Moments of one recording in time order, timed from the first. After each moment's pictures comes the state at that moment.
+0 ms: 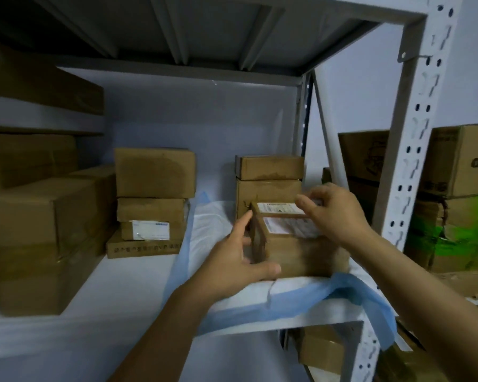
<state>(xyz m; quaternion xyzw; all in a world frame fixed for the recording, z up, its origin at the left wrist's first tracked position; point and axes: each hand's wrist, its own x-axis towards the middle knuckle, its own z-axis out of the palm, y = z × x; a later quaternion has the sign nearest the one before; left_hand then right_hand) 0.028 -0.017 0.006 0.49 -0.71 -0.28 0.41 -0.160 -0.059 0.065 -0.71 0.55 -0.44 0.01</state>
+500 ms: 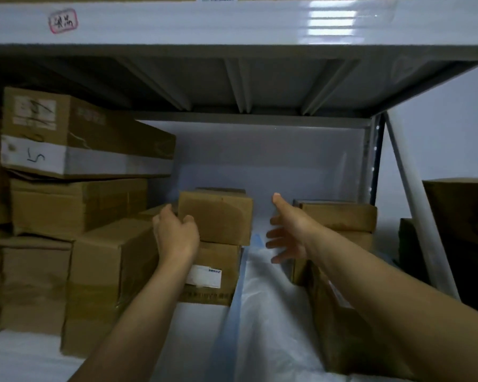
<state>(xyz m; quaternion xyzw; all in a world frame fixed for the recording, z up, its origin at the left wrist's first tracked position) 0.156 -0.062 0.083 0.63 -0.34 -0.06 0.69 -0.018 -0.132 0.118 -0.60 0.45 -0.35 0.56</state>
